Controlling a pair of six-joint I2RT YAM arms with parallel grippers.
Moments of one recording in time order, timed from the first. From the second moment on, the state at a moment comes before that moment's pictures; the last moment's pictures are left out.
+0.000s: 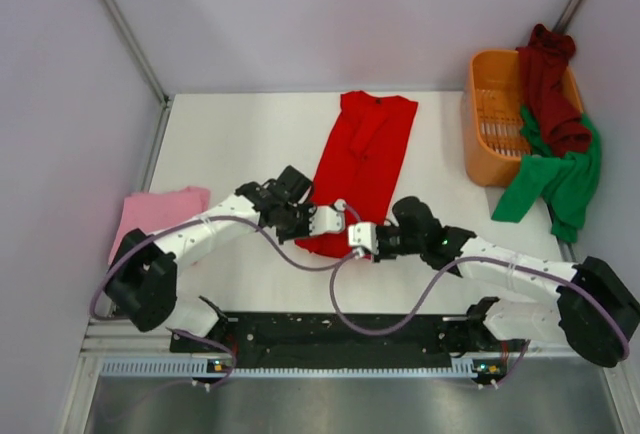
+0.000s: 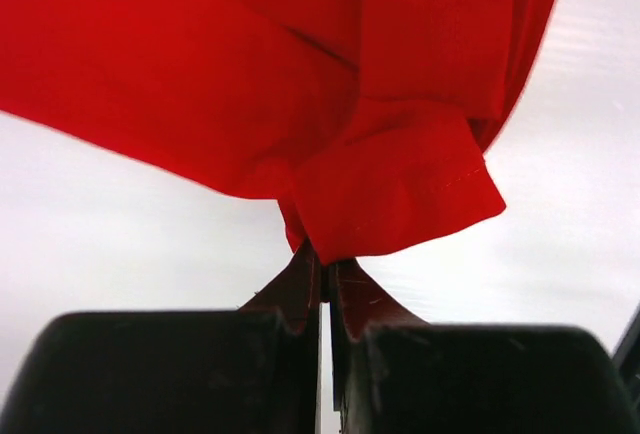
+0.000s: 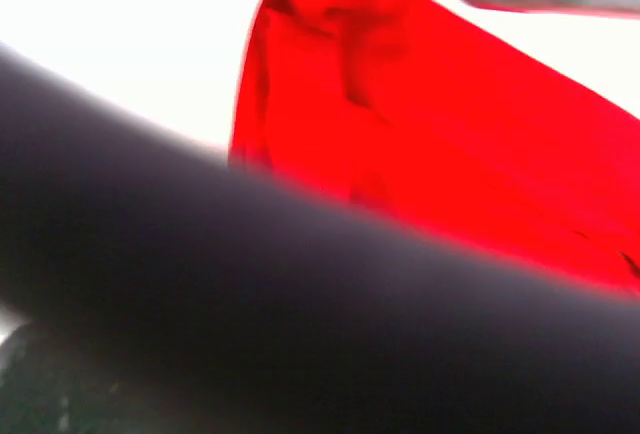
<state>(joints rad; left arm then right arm) -0.70 1.41 0.93 -0.70 0.22 0.84 0.85 1.17 0.55 -0.07 -0.41 -0.78</state>
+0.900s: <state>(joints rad) -0.53 2.22 1.95 -0.76 0.10 0.68 0.35 1.69 0.84 0.44 -0.38 -0.67</state>
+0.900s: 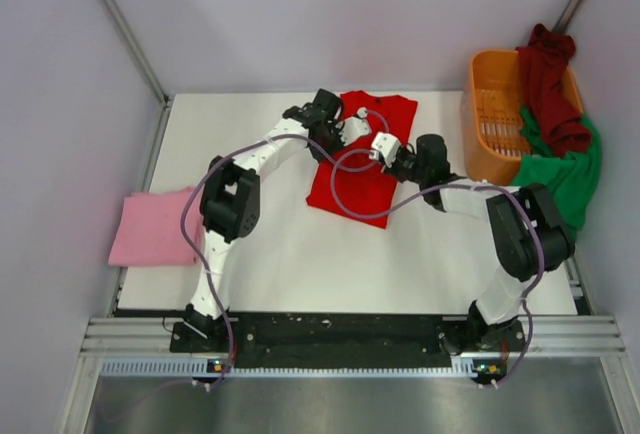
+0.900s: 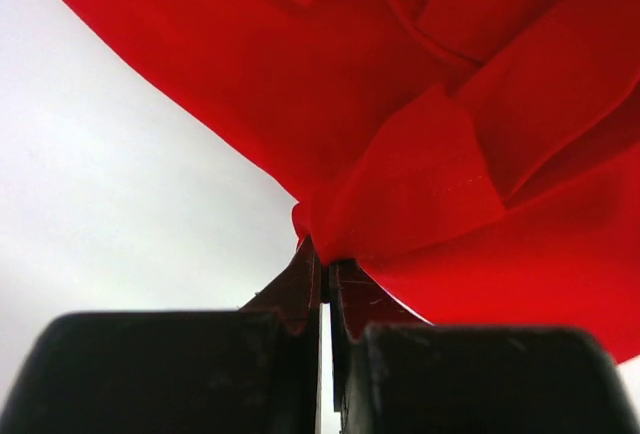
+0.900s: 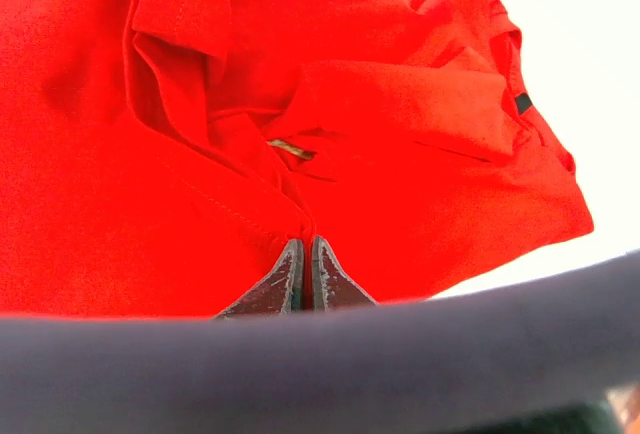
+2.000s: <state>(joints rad) -0.44 2.12 1.90 -0.64 0.27 0.67 0.28 1.56 0.89 0.25 -0.34 -0.73</state>
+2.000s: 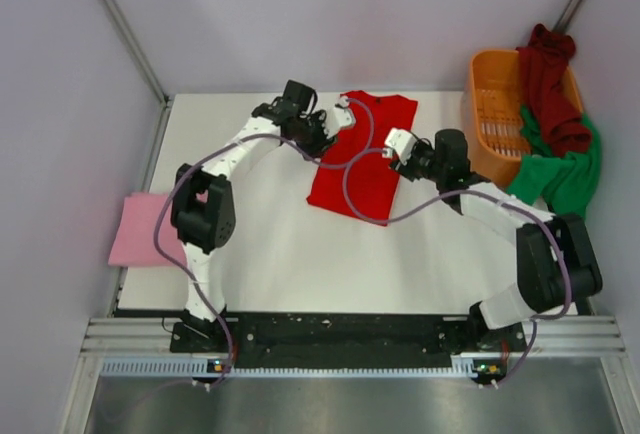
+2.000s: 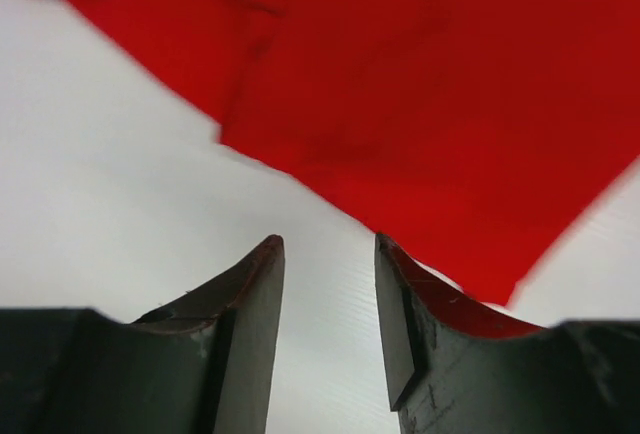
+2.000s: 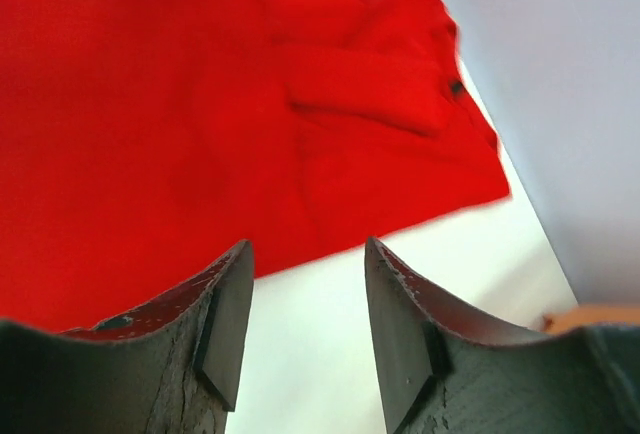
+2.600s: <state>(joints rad) -0.57 1.88 1.28 -0.58 0.28 1.09 0.57 1.50 0.66 -0.02 -0.33 -0.99</state>
